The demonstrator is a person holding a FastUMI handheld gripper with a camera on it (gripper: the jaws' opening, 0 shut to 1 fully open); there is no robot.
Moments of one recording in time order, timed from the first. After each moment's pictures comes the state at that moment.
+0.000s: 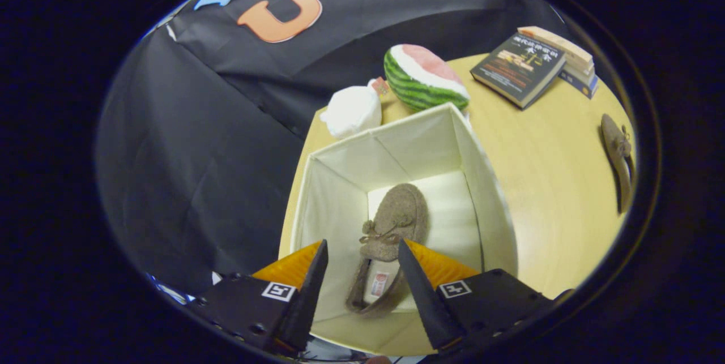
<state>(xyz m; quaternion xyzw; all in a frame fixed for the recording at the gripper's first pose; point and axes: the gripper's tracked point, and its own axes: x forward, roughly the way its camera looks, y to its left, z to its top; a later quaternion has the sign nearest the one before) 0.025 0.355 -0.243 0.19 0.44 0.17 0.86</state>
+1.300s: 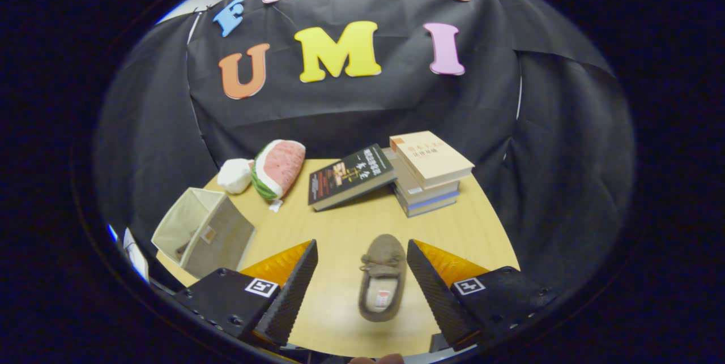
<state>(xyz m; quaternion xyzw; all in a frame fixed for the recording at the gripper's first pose) 0.022 -0.128 -0.202 0.03 0.31 0.04 0.95</state>
